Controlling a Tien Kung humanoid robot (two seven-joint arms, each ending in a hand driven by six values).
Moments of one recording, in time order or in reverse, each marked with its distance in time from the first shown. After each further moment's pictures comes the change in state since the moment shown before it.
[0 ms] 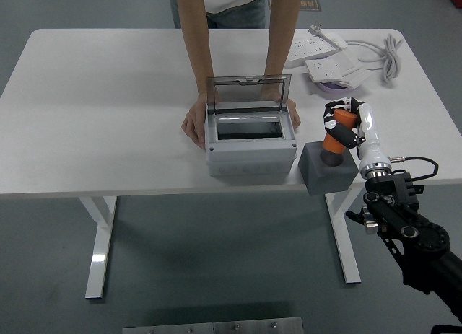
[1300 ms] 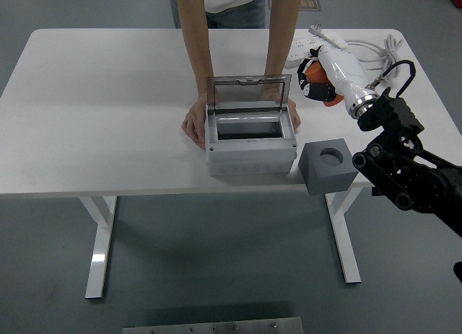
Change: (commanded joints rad) left arm 0.013 0.013 0.004 0.001 -0.022 0.008 0.000; right arm 0.296 -0.147 -0.248 0.158 -0.795 0.151 -0.513
